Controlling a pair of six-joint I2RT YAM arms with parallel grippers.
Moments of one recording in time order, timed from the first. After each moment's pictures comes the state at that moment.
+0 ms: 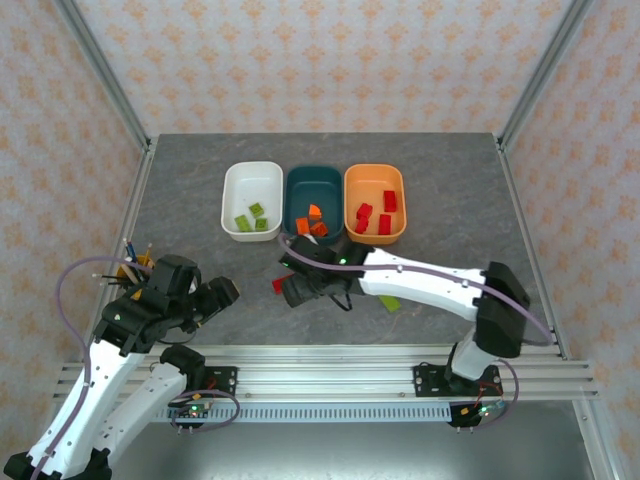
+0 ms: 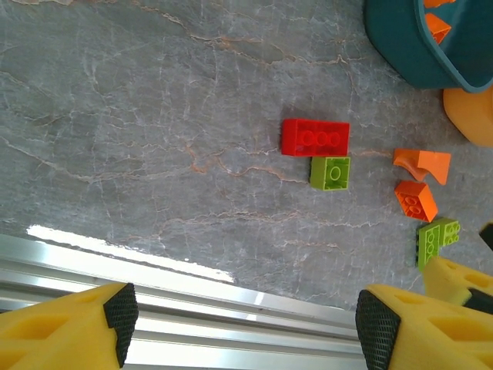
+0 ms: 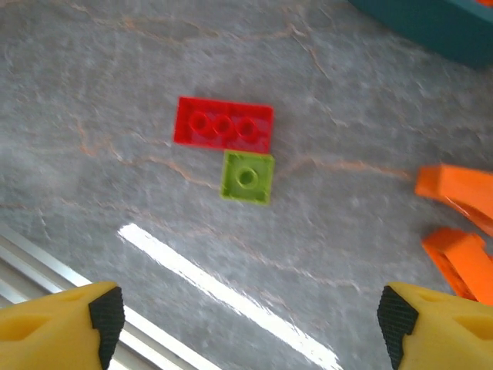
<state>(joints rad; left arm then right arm) -0.35 0.58 0.81 -1.24 0.10 -0.98 1.13 1.67 1.38 -0.84 0.17 0.52</state>
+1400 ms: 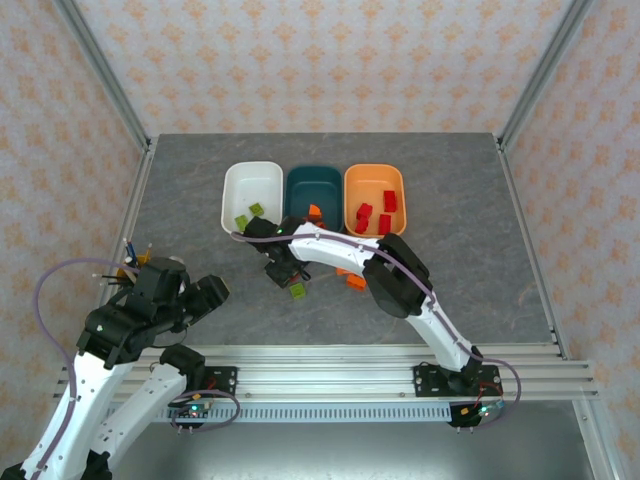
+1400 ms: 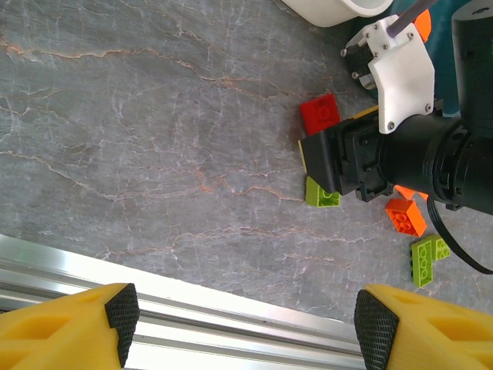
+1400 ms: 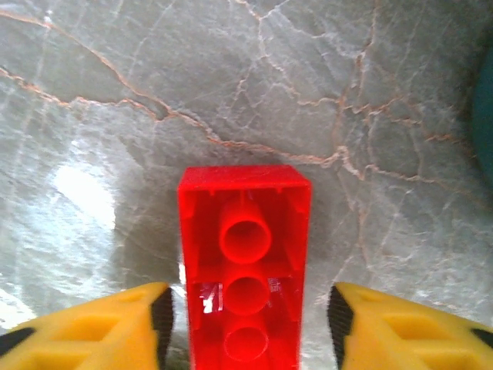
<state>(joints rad) -0.35 0.55 0.90 -1.31 0.03 -0.96 1.01 2.29 1.90 -1.01 0.14 0.16</state>
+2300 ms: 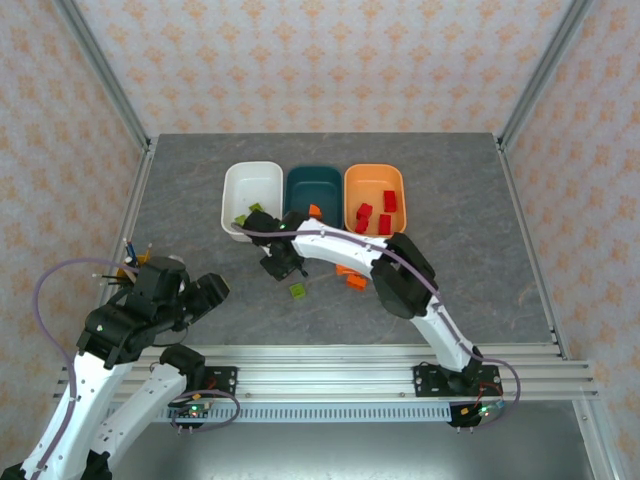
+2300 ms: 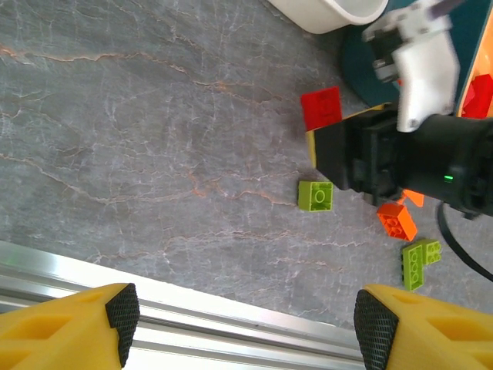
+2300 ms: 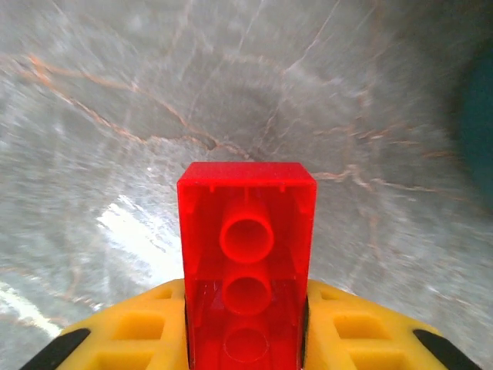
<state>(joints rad) -0.35 0.55 0.91 -1.29 0.03 -0.98 1.00 2.22 1.91 -0.99 0.09 0.21</state>
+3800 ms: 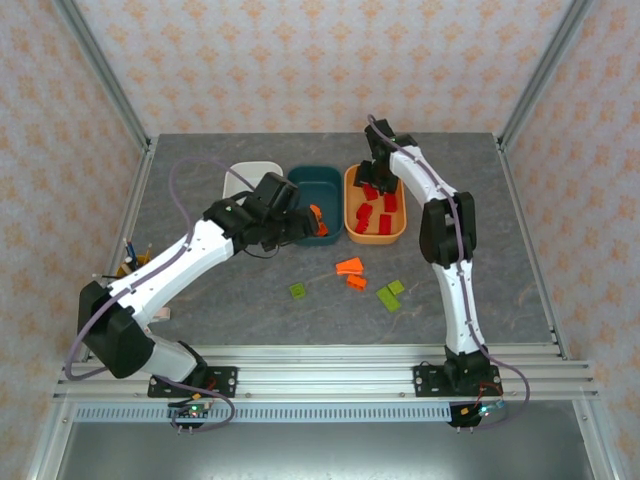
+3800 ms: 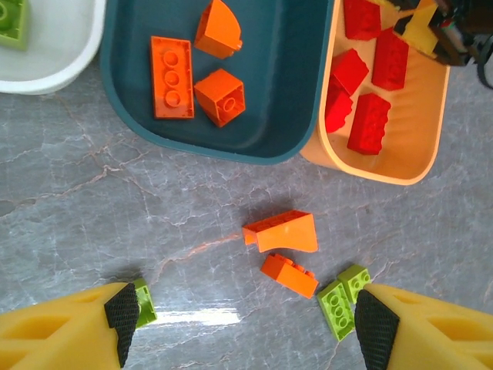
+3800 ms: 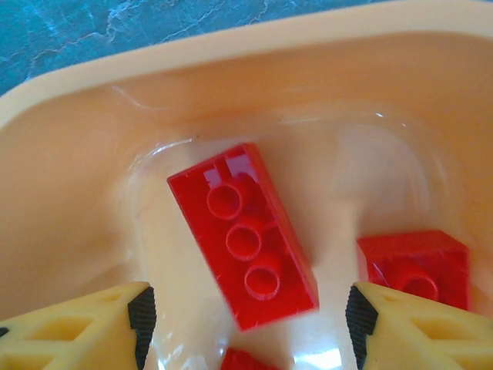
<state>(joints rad) -0.62 1.45 1.32 -0.83 0.00 -0.91 0.31 2.38 2.18 -1.01 -0.02 0.48</state>
